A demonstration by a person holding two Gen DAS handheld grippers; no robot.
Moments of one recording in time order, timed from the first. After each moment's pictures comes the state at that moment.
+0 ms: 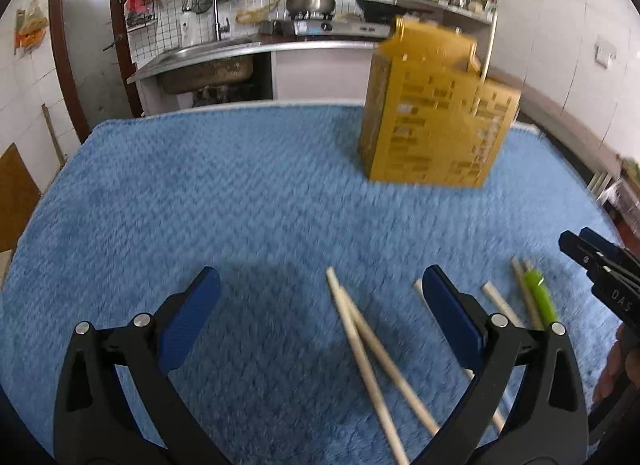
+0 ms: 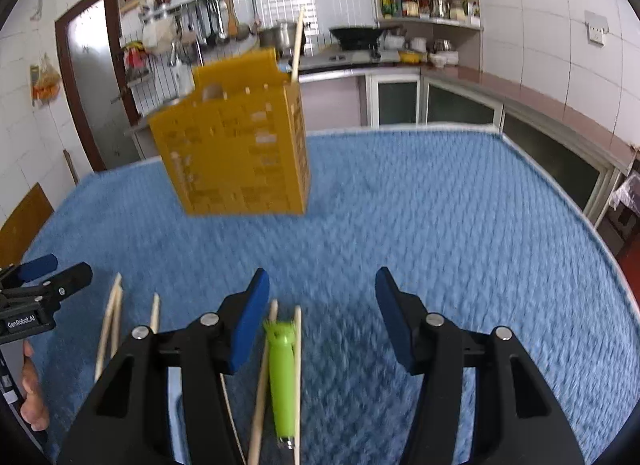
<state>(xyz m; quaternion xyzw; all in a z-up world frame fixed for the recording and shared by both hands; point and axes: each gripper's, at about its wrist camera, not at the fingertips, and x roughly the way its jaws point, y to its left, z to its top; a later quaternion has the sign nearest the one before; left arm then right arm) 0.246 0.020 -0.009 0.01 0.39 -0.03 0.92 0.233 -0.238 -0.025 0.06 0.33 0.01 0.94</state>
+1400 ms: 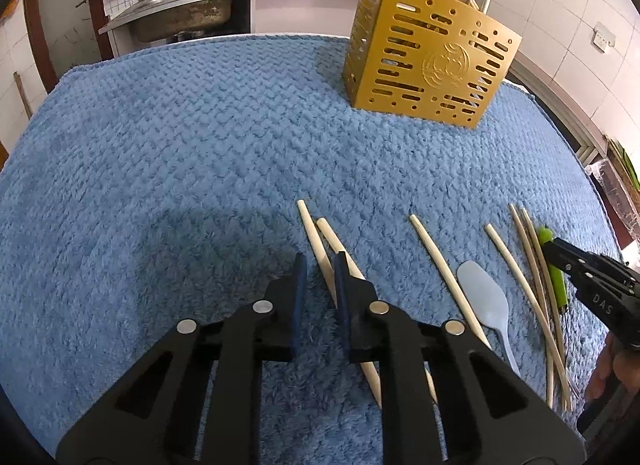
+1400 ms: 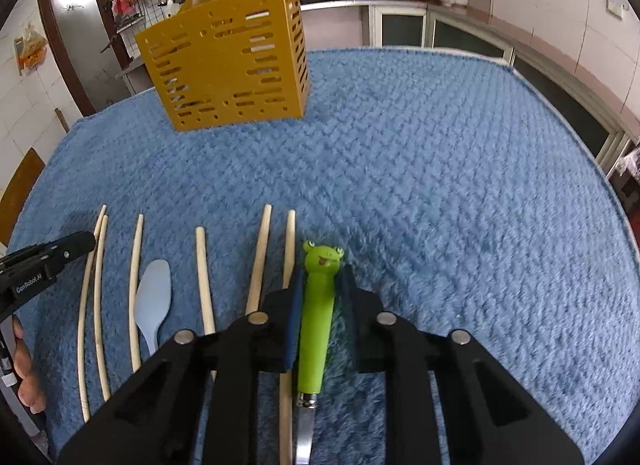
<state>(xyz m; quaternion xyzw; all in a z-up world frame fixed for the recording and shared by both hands) 0.249 0.017 -0.039 -0.02 0.47 -0.08 0.88 0.233 -0.234 -0.059 0.06 0.44 0.01 0.89</state>
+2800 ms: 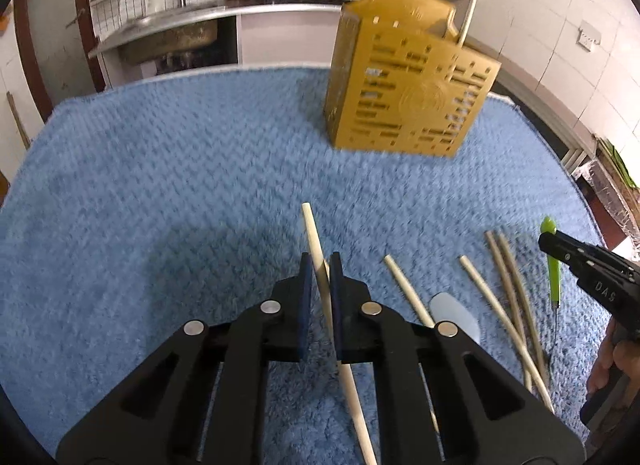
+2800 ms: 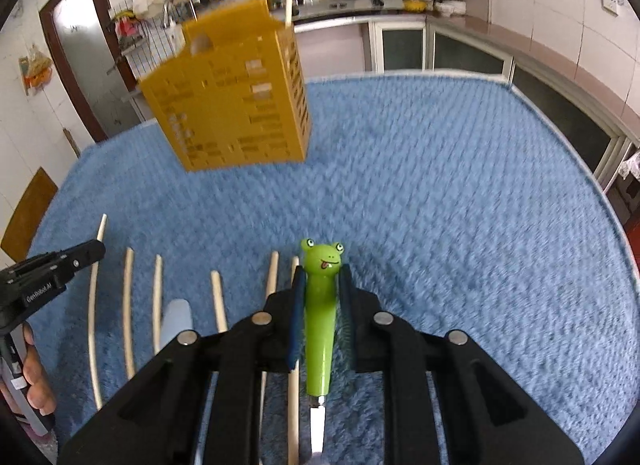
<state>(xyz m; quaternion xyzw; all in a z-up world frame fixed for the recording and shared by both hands) 0.257 0.010 -0.006 -0.01 0.44 -0.10 0.89 0.233 -0.240 -0.023 0.08 0.40 0.02 0.91</state>
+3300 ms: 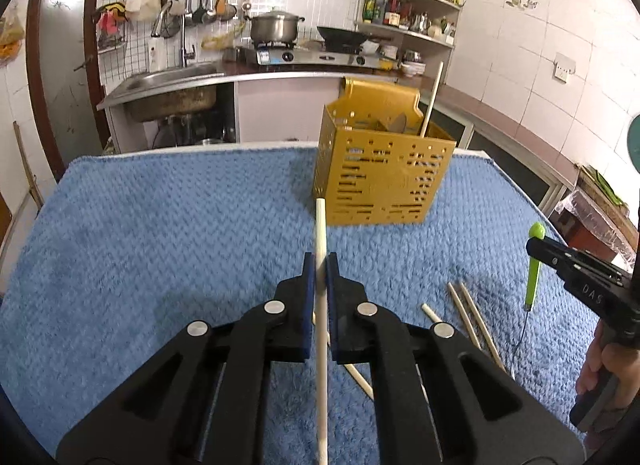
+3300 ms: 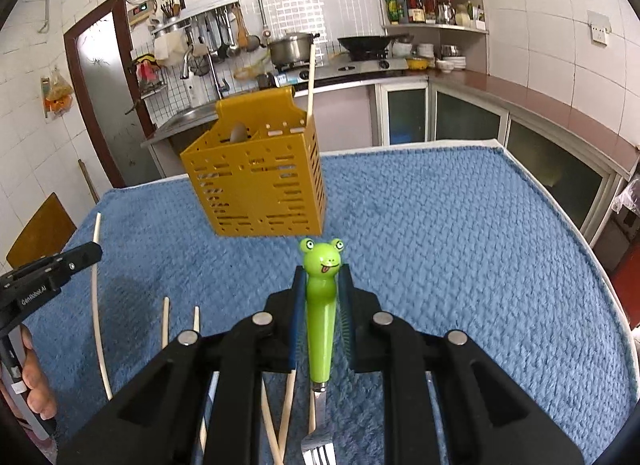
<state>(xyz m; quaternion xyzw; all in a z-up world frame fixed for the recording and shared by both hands) 0.226 0.016 0.052 -0.02 0.33 -0.11 0.94 0.209 -0.240 0.025 0.08 0.31 0.03 0.95</state>
